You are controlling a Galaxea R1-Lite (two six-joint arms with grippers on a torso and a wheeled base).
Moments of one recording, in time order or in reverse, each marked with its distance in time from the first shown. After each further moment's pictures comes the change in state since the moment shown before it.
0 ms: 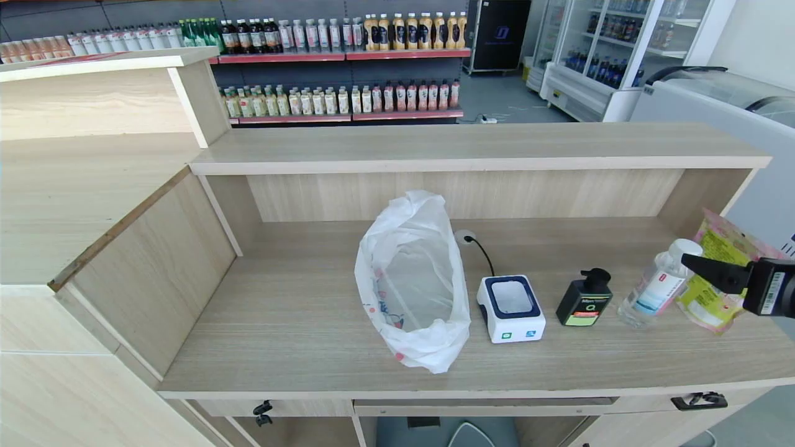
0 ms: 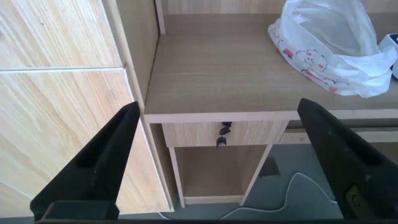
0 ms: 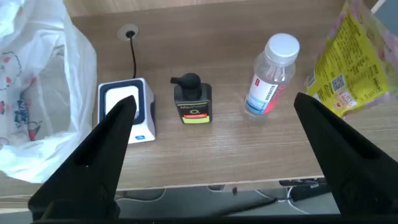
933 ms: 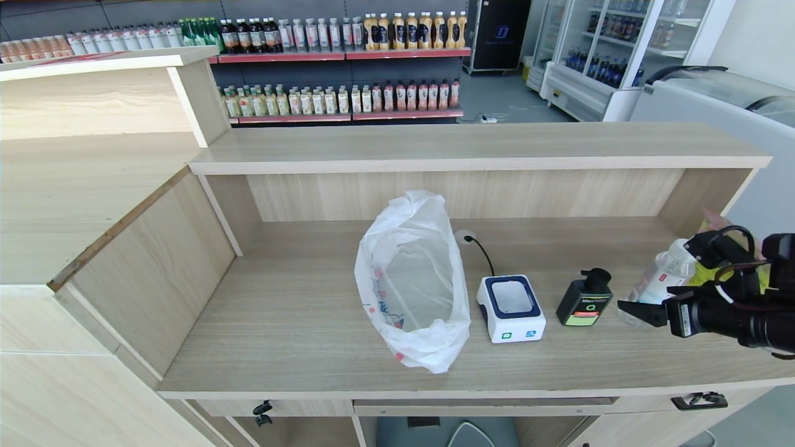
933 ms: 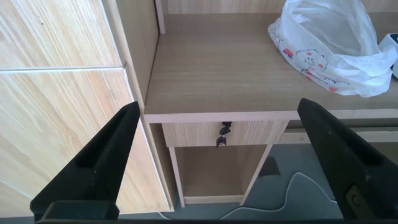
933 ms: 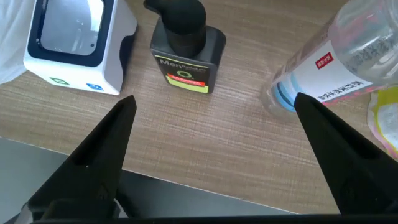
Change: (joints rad) left arm 0.000 0.000 0.000 0.000 0.000 0.000; right arm -0.175 0.513 -0.041 -0.190 0.361 -0.332
